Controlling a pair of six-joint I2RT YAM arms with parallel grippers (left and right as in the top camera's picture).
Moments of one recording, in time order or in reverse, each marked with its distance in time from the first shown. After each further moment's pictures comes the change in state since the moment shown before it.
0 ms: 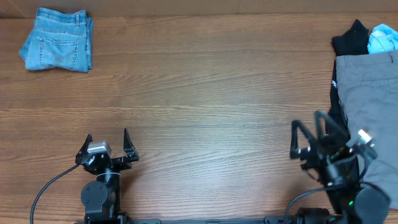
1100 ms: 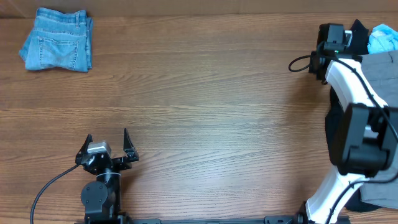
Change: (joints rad) left arm 0.000 0.000 0.000 0.000 0.000 0.000; right arm -0.089 1.849 1.102 -0.499 0.999 -0.620
